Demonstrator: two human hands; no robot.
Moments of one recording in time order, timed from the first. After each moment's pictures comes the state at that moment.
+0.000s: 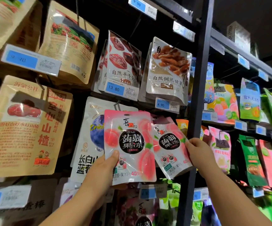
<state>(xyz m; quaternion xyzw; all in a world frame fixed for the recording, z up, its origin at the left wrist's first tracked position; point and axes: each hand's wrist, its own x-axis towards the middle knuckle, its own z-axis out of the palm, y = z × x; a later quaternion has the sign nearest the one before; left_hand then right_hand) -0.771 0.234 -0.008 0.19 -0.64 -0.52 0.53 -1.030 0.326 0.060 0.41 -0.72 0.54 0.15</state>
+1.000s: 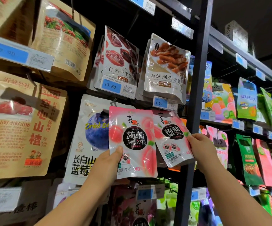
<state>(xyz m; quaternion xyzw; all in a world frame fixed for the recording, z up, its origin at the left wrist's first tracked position) -0.794 0.222 0.002 0.23 -0.67 -0.44 0.55 -1.034 0.327 0.073 0.37 -0.68 0.62 0.12</state>
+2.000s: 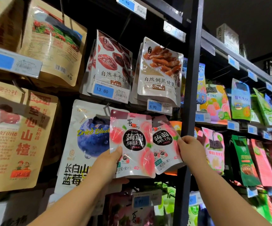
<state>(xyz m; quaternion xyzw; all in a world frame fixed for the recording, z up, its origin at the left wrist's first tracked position) -0.817 0.198 0.017 0.21 -0.64 -0.56 0.49 -1.029 0.313 0.074 0.38 -0.73 0.54 0.18</state>
